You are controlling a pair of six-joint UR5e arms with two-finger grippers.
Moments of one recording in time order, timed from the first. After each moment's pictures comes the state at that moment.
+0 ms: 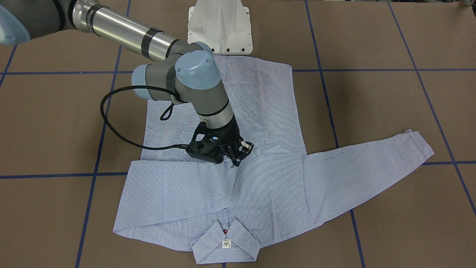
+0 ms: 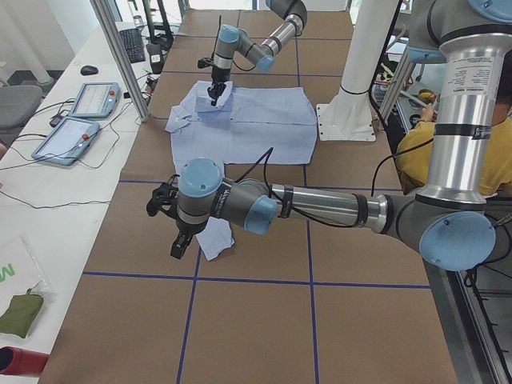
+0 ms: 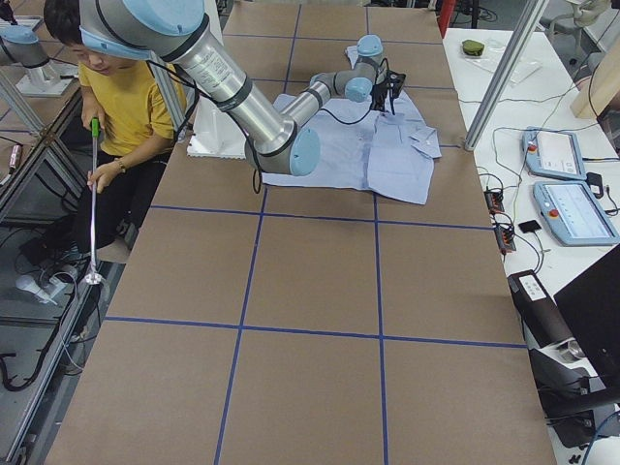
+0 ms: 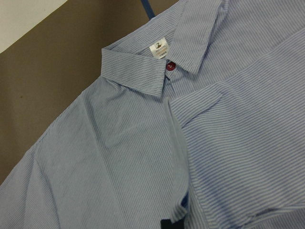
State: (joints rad) left arm -1.60 -1.63 -1.62 -1.86 -2.37 0.04; right arm 0.65 -0.56 1.19 -1.14 1.83 1.65
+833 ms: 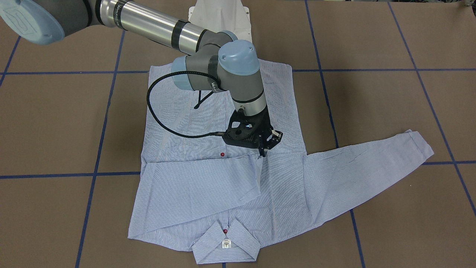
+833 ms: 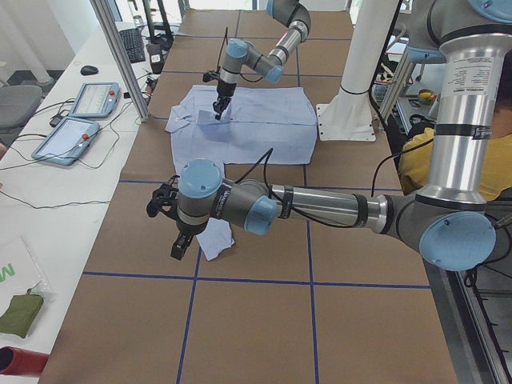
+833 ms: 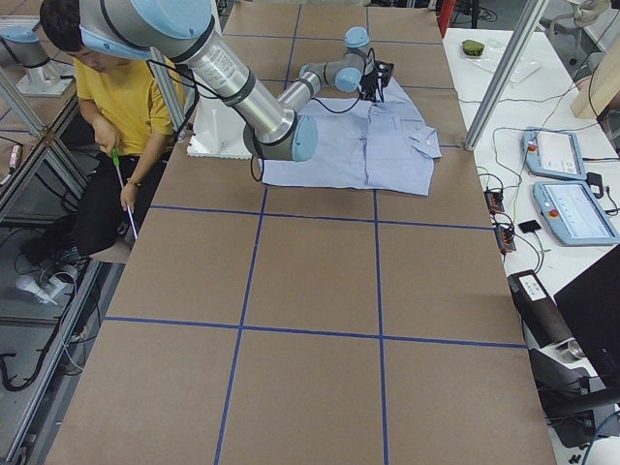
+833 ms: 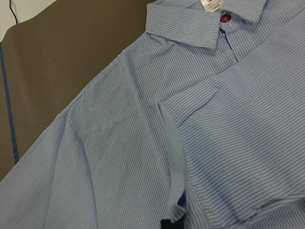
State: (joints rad) left arm -1.60 -1.63 -1.62 -1.86 -2.37 0.04; right arm 0.57 -0.45 1.08 -1.14 1.73 1.66
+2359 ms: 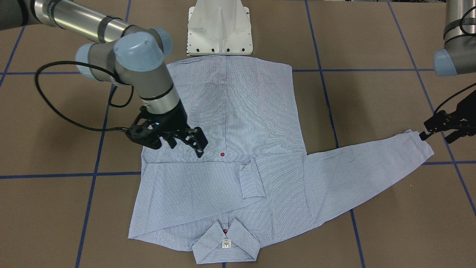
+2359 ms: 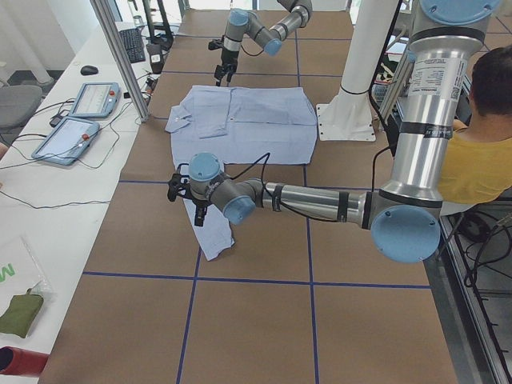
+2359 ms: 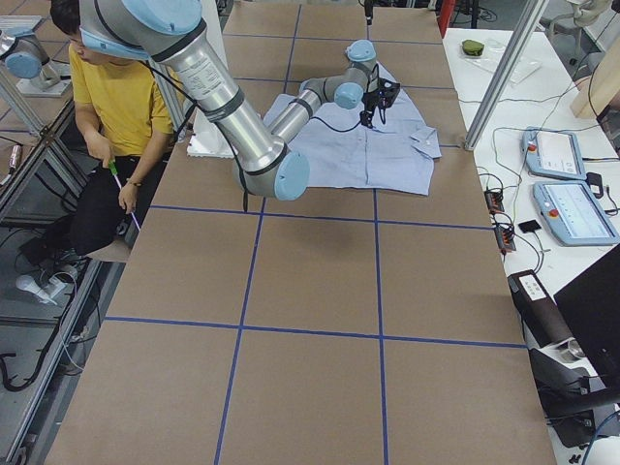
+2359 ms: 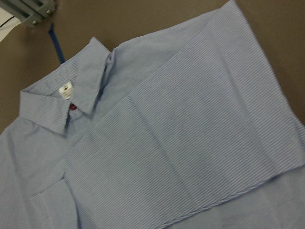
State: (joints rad) left arm -1.23 -1.67 -1.50 -2.24 -2.34 -0.71; right arm 0.73 -0.94 1.61 -1.29 1.87 1.63
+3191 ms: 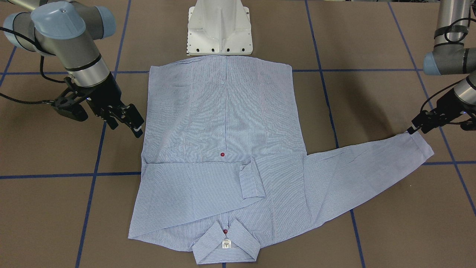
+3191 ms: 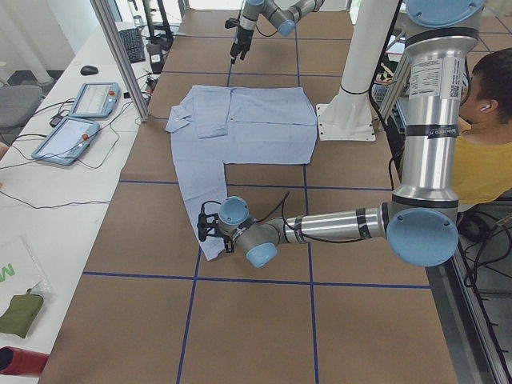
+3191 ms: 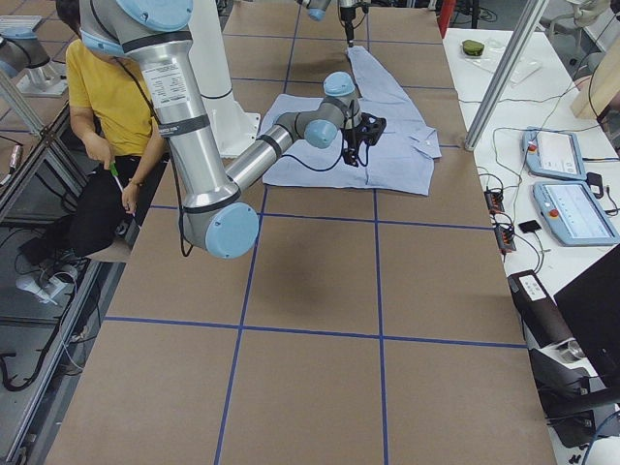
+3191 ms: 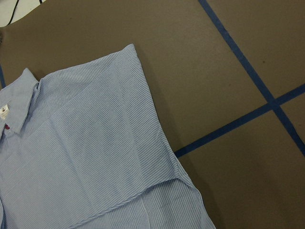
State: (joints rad) left arm -1.13 -1.57 -1.31 -2.63 -2.30 -0.98; right arm 0.76 -1.23 1.89 -1.29 1.85 1.60
